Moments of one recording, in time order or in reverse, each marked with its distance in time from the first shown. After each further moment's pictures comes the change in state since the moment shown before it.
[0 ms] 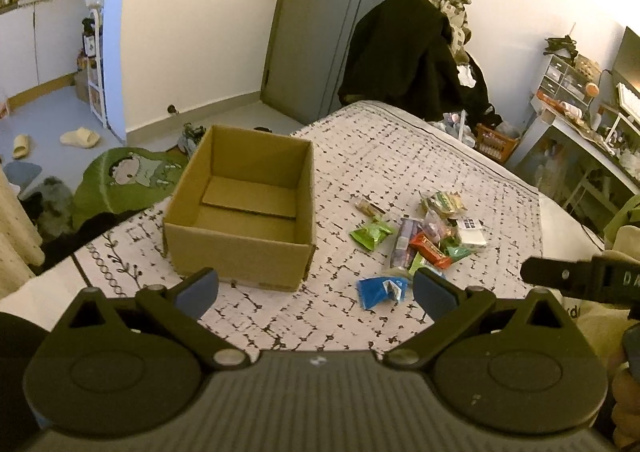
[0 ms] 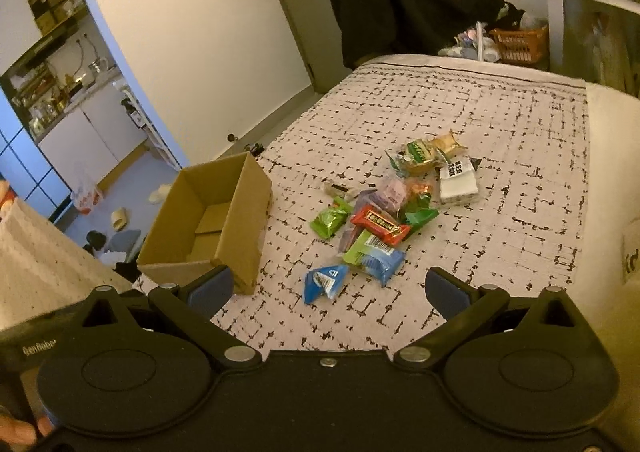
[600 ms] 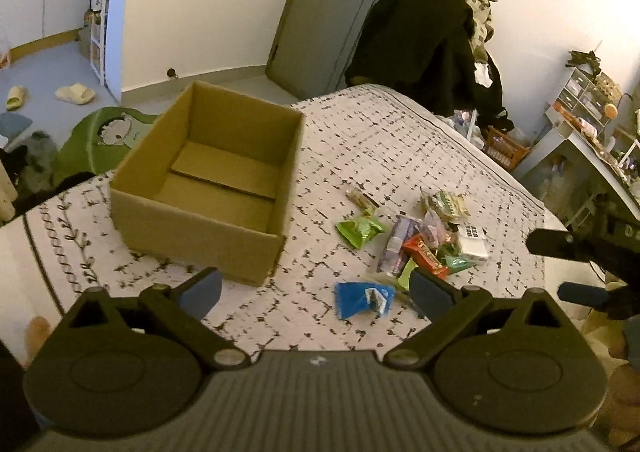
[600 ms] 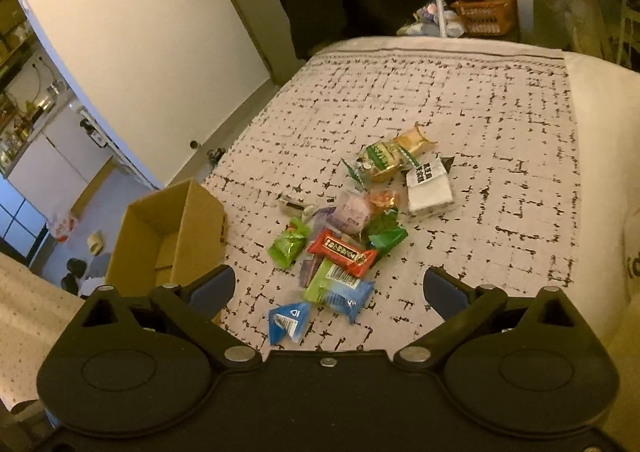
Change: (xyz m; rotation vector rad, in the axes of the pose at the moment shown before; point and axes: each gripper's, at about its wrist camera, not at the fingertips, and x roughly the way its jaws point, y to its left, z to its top) left arm 0.061 -0.015 -0.002 -0.125 0.052 -0.024; right arm 0.051 -0.032 0.041 0.124 0.032 -0.038
